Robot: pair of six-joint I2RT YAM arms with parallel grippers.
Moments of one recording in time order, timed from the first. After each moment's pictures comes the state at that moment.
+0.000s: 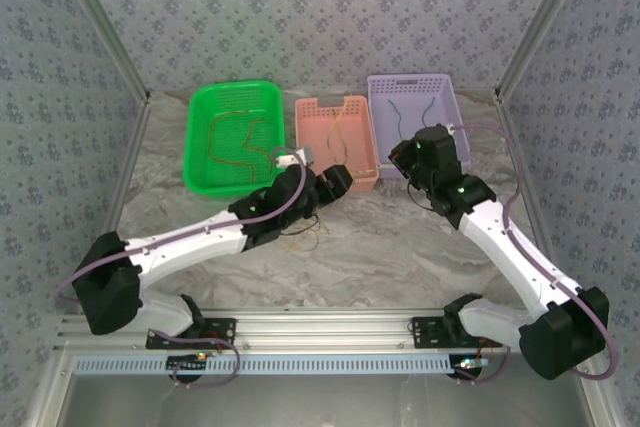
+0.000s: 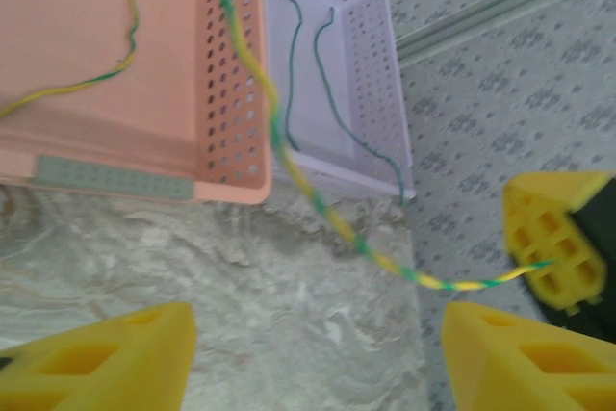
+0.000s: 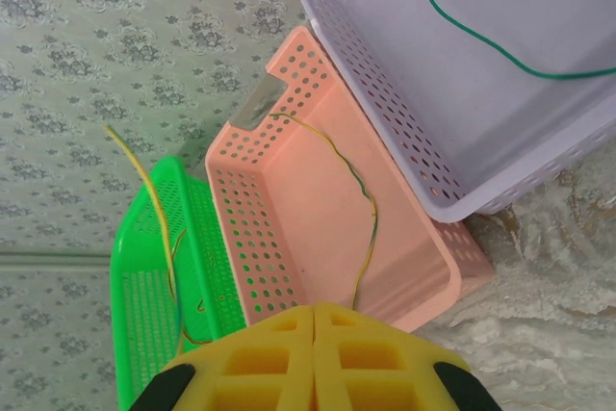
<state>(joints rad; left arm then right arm) -0.98 1.40 0.97 0.03 -0.22 -1.18 0.43 1.13 0.98 -0.37 0.14 1.11</state>
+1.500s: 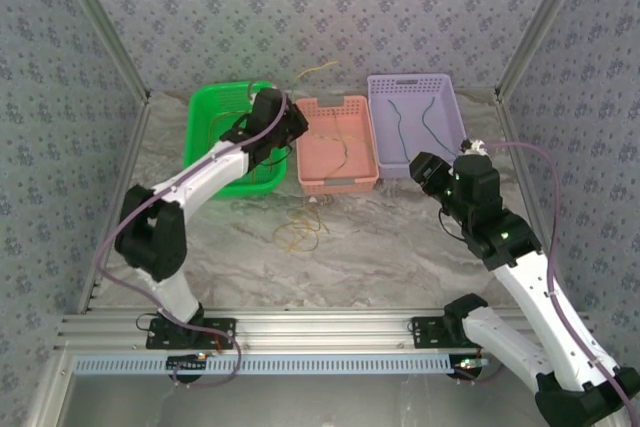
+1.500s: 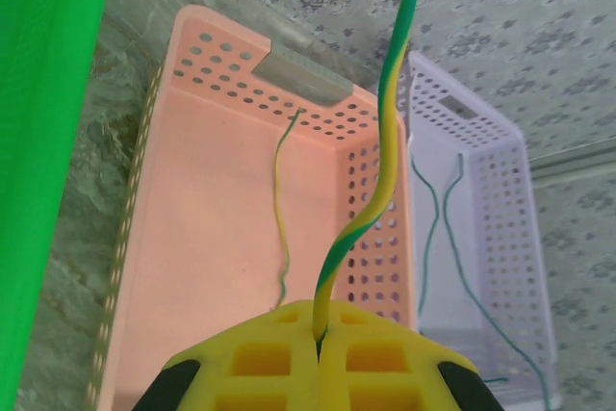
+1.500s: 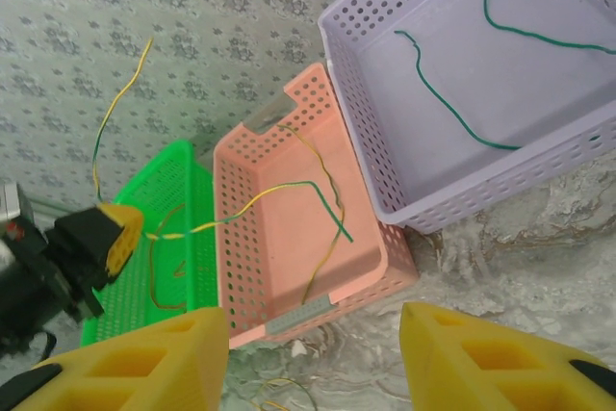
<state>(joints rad) -0.53 1.77 1.45 -0.24 -0.02 -0.88 0.40 0.80 0.93 -0.57 0.14 0.82</state>
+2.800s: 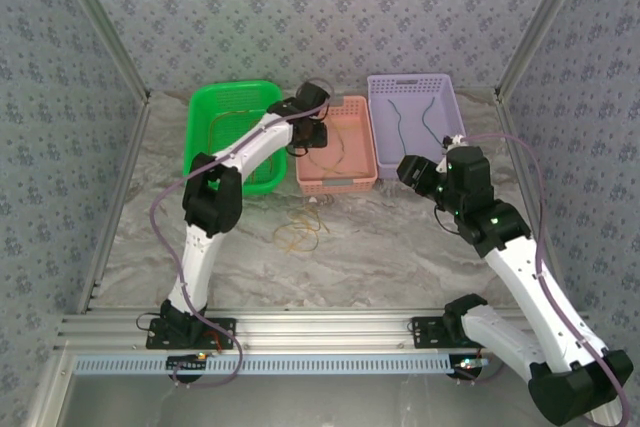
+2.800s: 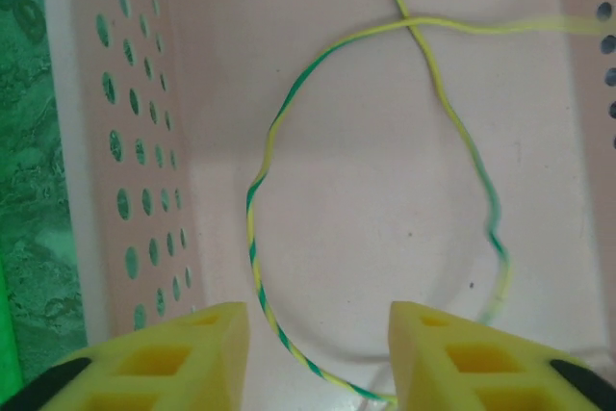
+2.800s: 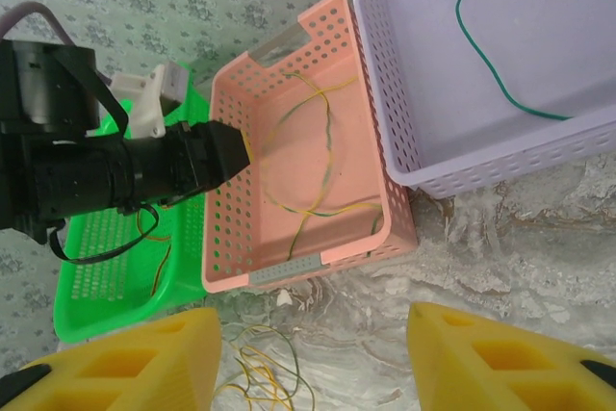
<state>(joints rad) -0.58 2.27 2.05 -0.81 -0.11 -0.49 0.36 0.88 0.93 -0.56 -0.04 0.70</state>
